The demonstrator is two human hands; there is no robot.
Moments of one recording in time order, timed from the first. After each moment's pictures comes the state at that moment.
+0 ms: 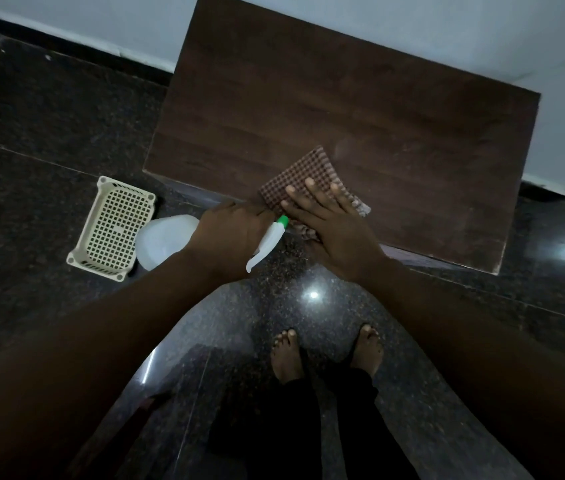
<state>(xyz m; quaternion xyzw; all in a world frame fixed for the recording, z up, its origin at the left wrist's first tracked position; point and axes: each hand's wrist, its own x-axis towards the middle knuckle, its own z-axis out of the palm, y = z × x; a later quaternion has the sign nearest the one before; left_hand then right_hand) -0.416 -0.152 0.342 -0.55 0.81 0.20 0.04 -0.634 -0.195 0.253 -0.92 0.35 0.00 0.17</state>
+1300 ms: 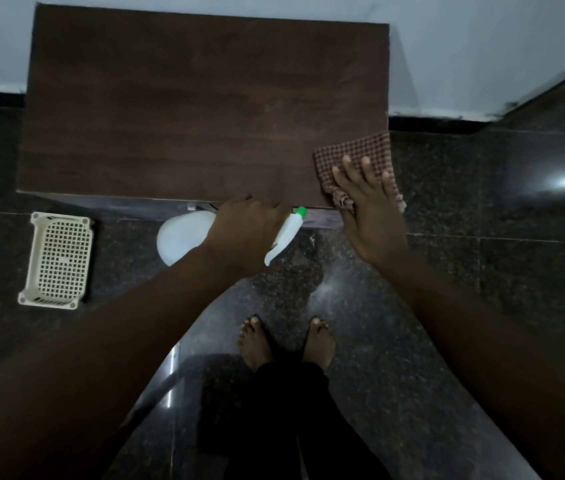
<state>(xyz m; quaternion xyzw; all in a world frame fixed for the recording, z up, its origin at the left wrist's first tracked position) -0.613 -0.153 0.355 -0.46 0.86 0.16 0.12 -0.846 -0.151 0.260 -0.76 0.61 -0.07 0.19</state>
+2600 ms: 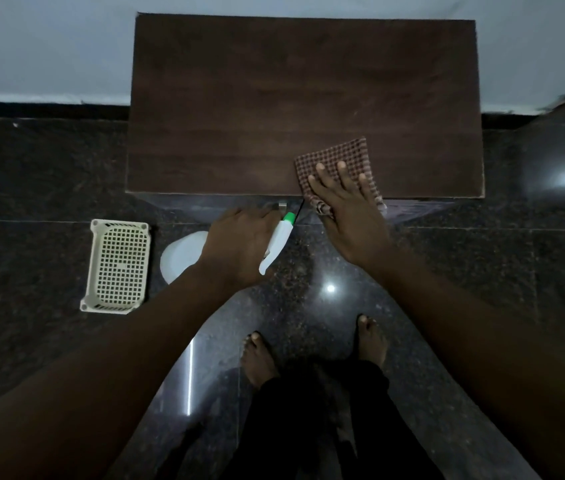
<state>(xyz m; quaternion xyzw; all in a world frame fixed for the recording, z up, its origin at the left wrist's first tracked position) -0.434 -0.125 0.335 -0.47 0.86 0.16 0.05 -0.655 -0.138 0.261 -0.79 0.58 -0.05 0.21</state>
